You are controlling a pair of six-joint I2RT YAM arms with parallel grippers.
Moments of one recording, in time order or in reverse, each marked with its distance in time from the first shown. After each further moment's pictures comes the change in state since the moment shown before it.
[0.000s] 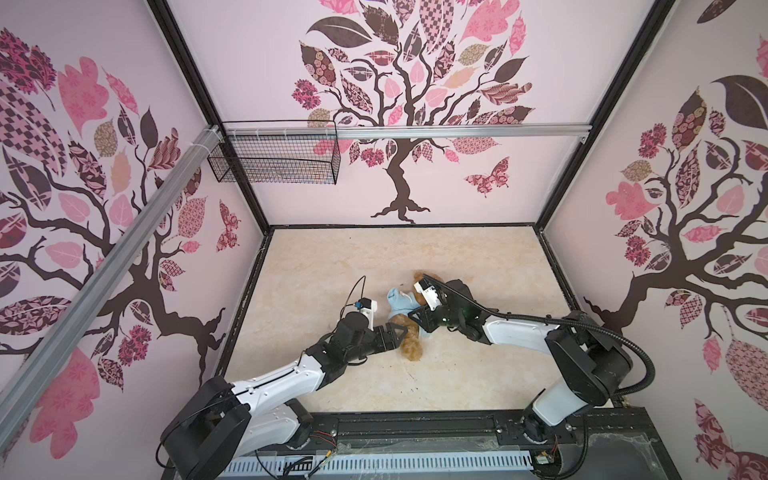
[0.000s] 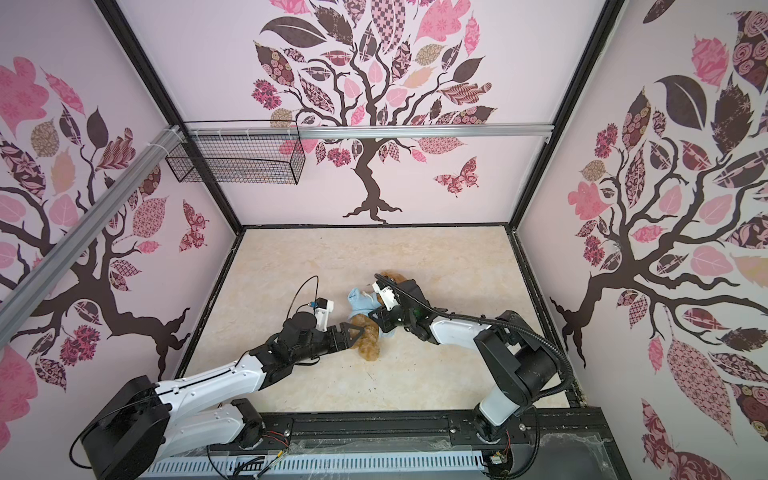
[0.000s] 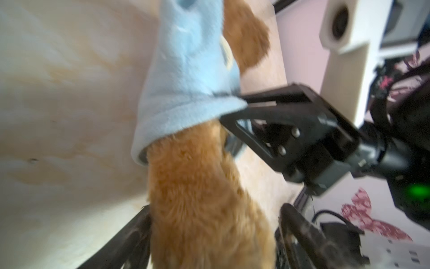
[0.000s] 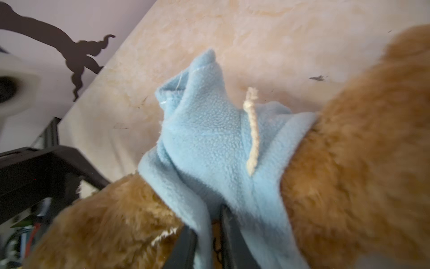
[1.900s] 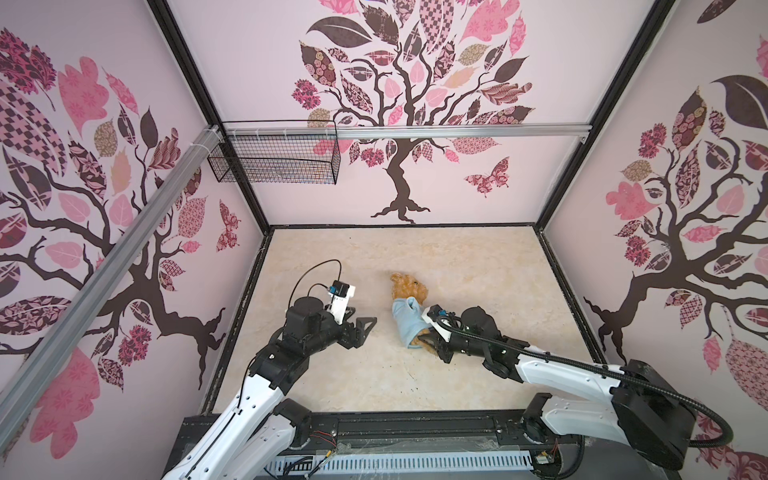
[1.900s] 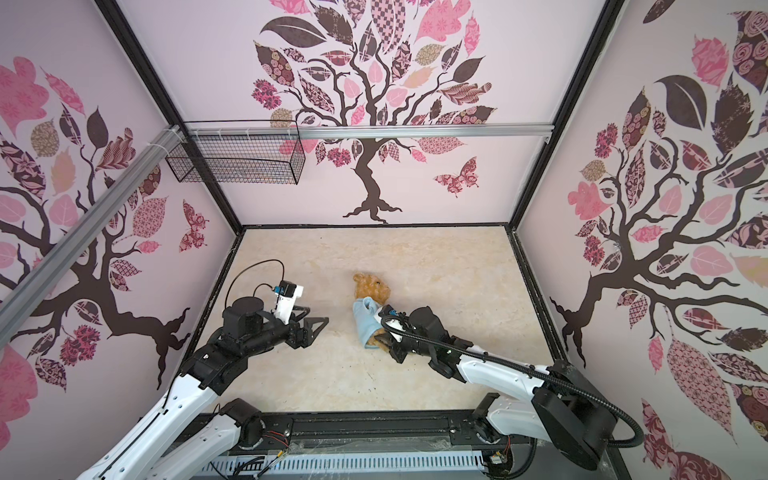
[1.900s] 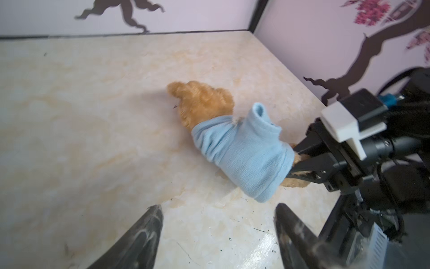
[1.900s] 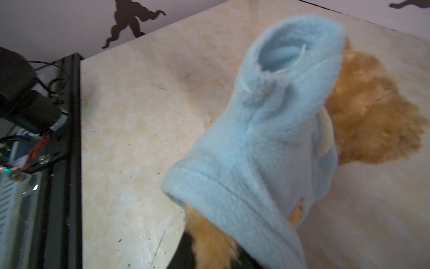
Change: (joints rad) left arm 0.258 -0.447 0.249 -0.633 0.080 0.855; right arm 0.134 -0.410 -0.304 0.058 -0.047 -0.285
